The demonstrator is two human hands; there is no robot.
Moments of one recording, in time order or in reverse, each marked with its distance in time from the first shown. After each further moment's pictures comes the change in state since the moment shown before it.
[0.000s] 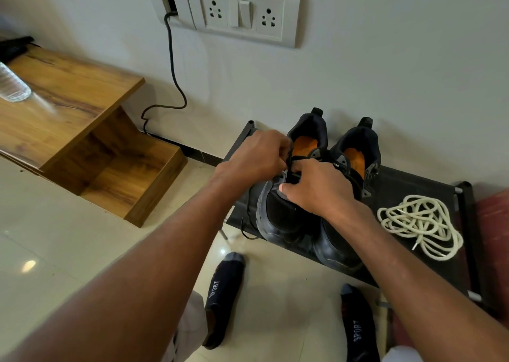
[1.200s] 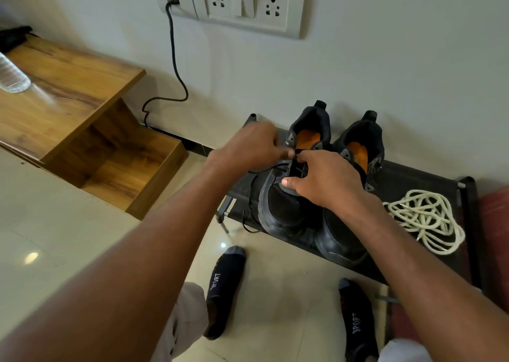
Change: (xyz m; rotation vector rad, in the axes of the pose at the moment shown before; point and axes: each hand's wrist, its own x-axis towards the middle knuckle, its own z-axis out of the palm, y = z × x) left_hand 0.006 -0.017 -0.002 0.043 -0.067 -0.114; right_hand -0.003 0.004 -0.007 -0.132 0.062 -0.102
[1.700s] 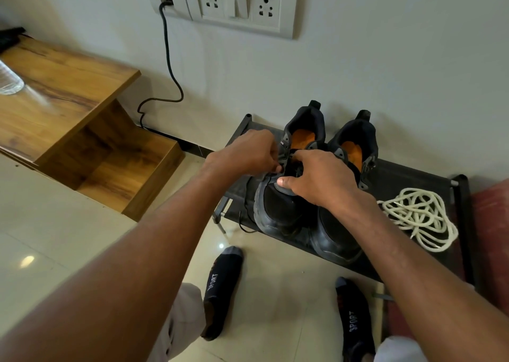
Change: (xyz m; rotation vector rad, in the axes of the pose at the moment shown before) left_hand 0.001 0.001 0.006 0.057 -0.141 0.050; right_hand 0.000 0.002 0.000 0.029 -0.005 0.014
